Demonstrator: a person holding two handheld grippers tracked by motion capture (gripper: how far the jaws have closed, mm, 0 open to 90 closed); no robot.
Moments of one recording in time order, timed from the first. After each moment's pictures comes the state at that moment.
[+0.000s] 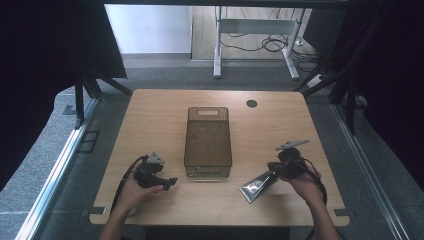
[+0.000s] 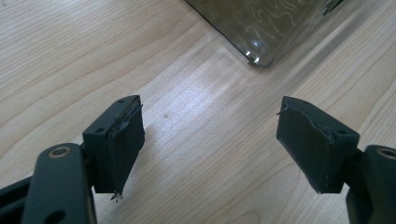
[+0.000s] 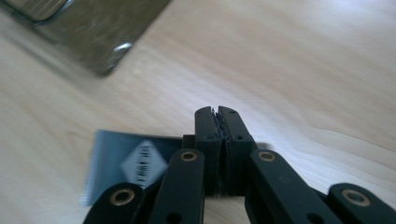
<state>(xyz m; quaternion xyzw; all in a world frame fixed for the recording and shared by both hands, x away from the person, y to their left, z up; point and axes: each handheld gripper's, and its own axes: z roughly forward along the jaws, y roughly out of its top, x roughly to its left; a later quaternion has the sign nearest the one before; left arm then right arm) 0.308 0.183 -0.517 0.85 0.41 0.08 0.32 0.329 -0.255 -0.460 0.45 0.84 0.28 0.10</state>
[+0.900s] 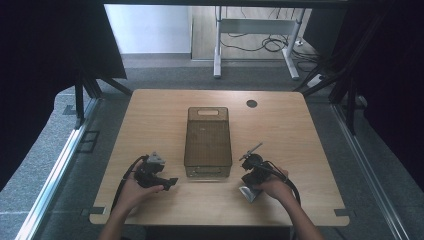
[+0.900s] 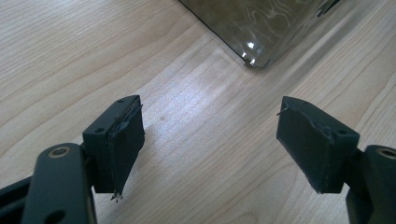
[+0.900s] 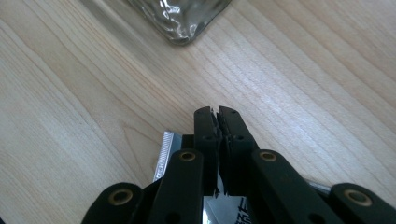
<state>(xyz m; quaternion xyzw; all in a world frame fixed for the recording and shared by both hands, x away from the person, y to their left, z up) 0.308 0.183 -0.516 0.85 0.40 0.08 0.32 0.334 -0.173 -0.494 0.38 0.91 0.18 0.04</state>
